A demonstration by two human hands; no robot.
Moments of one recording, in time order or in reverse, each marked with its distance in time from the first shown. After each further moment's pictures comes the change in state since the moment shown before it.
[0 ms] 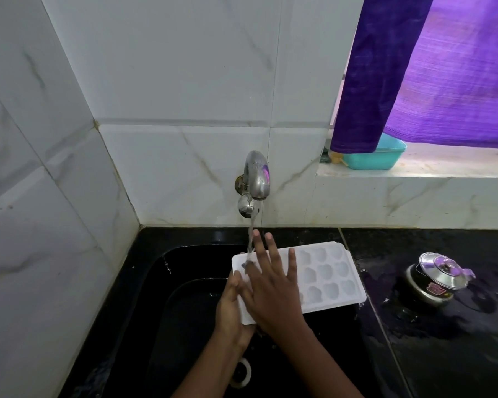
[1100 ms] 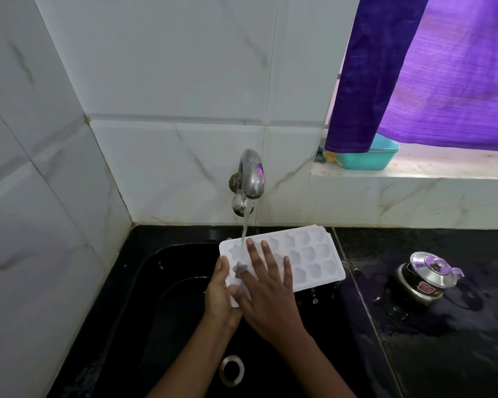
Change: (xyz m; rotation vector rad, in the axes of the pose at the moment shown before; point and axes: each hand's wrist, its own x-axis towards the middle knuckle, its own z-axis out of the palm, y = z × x) left_hand 0.019 0.013 0.012 -0.042 -0.041 0.004; right_hand -0.013 0.007 -0.001 0.117 -0.086 -0.017
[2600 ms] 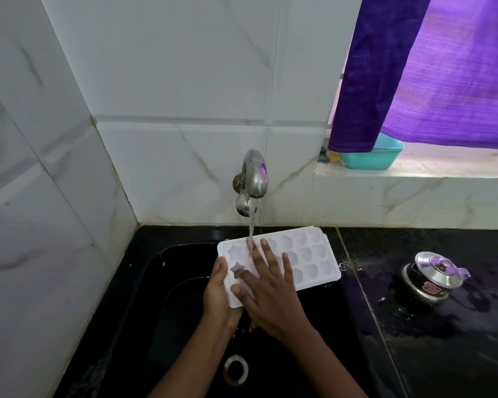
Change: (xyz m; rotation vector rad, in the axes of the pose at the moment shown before) left_hand -0.003 0.007 -0.004 -0.010 0.001 0.018; right_hand 0.005 0.003 -0.002 0.083 -0.141 -0.080
